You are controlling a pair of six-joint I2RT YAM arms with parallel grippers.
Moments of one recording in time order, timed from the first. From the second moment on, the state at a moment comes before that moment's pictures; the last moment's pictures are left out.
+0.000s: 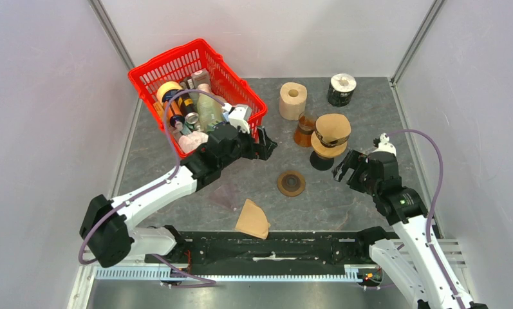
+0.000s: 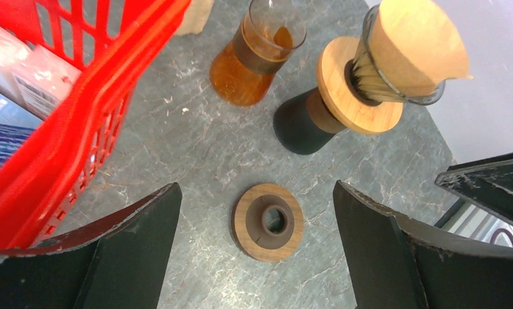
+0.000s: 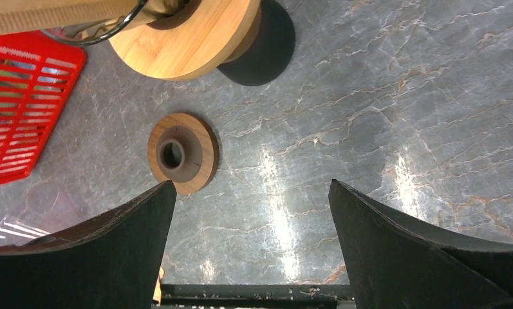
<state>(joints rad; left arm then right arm) -0.77 1.24 0.91 0.03 -0.08 -0.46 0.26 0.65 0.72 -0.77 0.08 0.60</state>
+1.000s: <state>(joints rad) -0.93 1.71 1.08 -0.13 -0.12 -0.52 0.26 0.57 0.62 -0.76 0.29 0.67</state>
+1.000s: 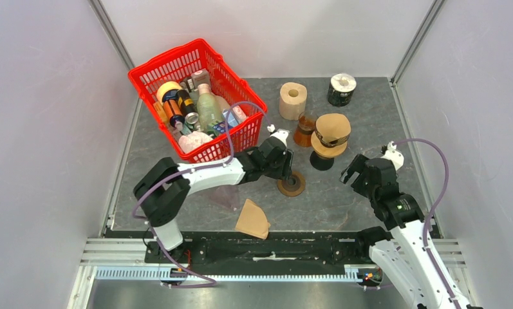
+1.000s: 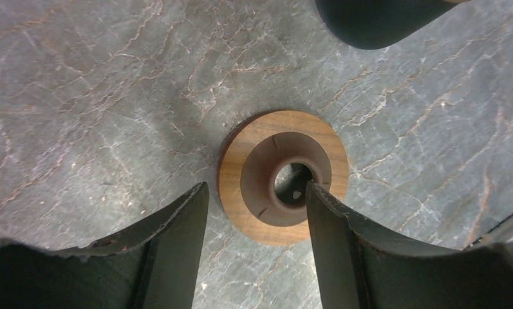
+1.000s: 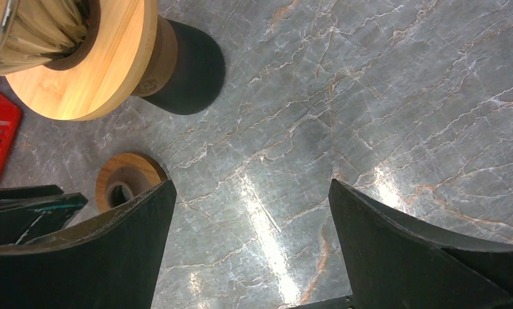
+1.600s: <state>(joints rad) -1.00 1.89 1.25 -0.26 -0.15 -0.52 0.26 0.62 0.61 -0.76 0.32 0.65</state>
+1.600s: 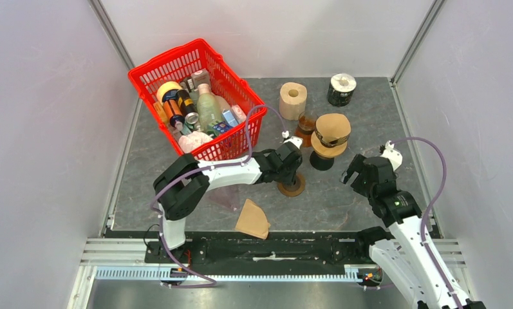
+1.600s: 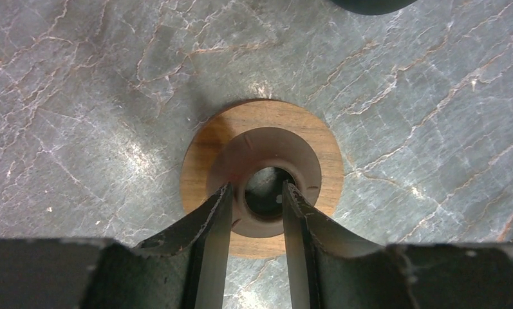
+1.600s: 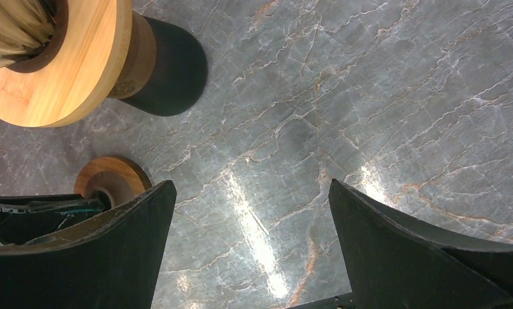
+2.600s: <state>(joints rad) -1.02 1.91 1.27 -0.29 -0.26 -0.50 0.26 0.64 0.61 -0.75 0.32 0.62</state>
